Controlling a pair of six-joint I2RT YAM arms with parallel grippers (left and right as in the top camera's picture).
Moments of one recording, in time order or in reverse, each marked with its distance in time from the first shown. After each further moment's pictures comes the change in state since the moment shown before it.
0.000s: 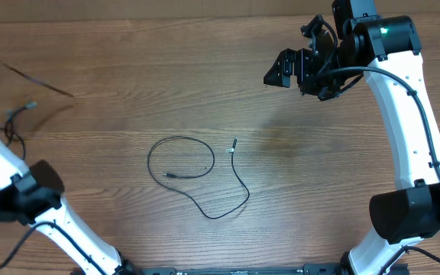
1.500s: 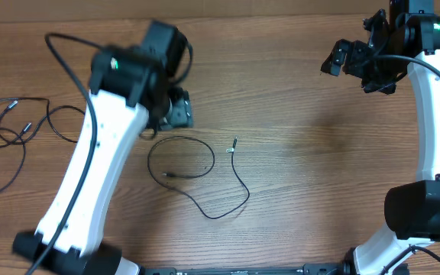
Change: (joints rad) left arm -0.951 -0.568 -0.932 -0.171 -0.280 -0.219; right arm -0.223 0.000 -0.002 0.017 0.258 0.000
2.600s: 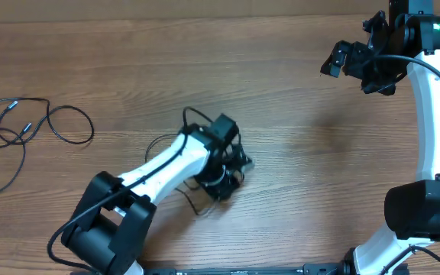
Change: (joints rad) left arm -0.229 0.117 -0.787 0.654 0.507 0.774; right arm 0.000 0.000 -0.002 -0.013 0.000 0.000
